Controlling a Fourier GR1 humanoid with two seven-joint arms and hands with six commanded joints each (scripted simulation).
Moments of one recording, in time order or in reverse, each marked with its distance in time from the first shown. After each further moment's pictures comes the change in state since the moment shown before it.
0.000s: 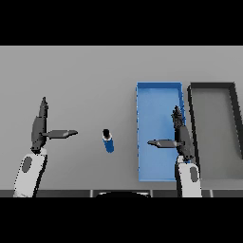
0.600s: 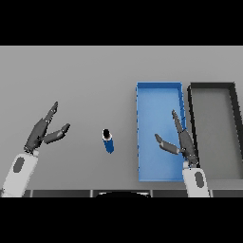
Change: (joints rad) left arm 0.005 0.175 -0.086 -0.002 -0.014 -0.302 -0.117; right arm 0.071 -0.163 0.104 -0.092 0.198 0.056 -0.092
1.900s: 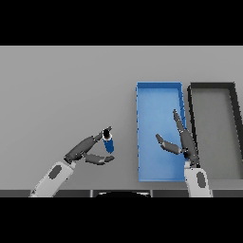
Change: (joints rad) left arm -0.023 -0.210 -0.326 -0.067 -0.164 -0.115 0.095; right arm 0.003 0.001 -0.016 -0.020 -0.049 0.027 0.036
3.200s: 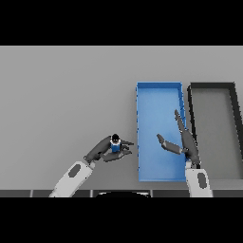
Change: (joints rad) left arm -0.035 -0.242 -0.027 0.112 -0.005 0.048 -0.161; right arm 0.005 -0.014 -0.002 -0.002 0.021 -0.006 0.005
